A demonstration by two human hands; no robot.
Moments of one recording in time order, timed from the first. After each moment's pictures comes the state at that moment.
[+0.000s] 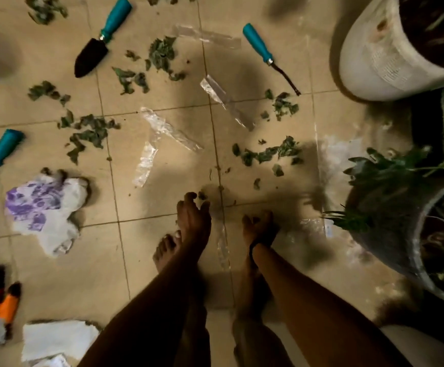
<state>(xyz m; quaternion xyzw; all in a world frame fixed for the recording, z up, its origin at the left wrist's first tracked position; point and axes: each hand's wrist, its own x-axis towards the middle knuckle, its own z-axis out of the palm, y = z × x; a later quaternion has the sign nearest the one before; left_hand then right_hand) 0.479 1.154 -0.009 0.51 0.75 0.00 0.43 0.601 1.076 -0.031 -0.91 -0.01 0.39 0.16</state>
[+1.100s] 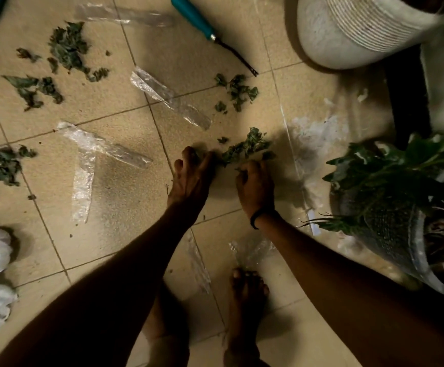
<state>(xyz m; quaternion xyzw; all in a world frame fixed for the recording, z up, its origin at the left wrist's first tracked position) 0.584 1.234 -0.059 0.84 0.44 -0.08 0.30 0.711 1.142 -0.077 -0.89 -0.35 0.22 0.20</state>
